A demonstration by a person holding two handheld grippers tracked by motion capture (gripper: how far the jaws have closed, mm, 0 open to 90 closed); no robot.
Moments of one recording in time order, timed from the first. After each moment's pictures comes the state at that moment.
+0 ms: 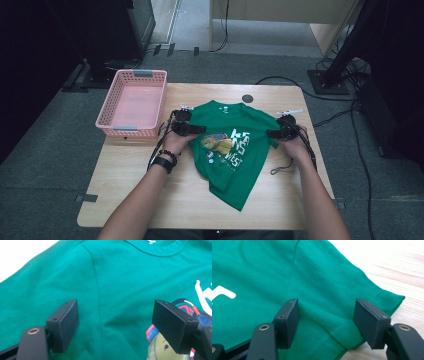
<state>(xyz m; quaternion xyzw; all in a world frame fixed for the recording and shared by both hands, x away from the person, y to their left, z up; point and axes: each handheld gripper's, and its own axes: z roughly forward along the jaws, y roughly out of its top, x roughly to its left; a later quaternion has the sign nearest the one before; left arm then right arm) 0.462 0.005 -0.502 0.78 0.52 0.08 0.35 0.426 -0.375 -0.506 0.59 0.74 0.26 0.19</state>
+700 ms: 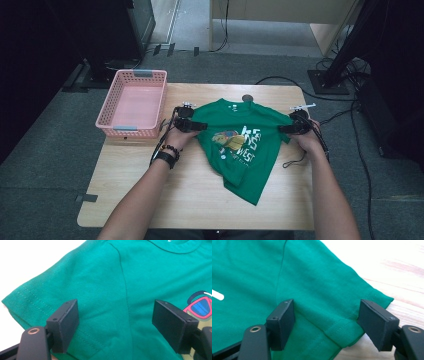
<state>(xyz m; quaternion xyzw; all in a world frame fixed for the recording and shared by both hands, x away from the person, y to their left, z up) 0.476 -0.007 -0.503 0.78 0.52 0.09 0.34 0.446 -0.423 -0.506 0.59 0.74 0.25 0.19</state>
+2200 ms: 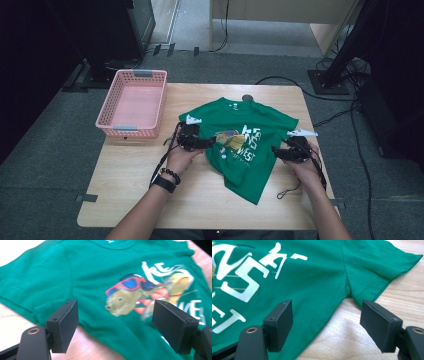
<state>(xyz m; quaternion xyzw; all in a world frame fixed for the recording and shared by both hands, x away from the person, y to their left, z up) 0.384 -0.022 -0.473 0.78 0.46 0.09 0.41 0.336 -0.377 -0.498 0.58 0.72 0.31 0.22</state>
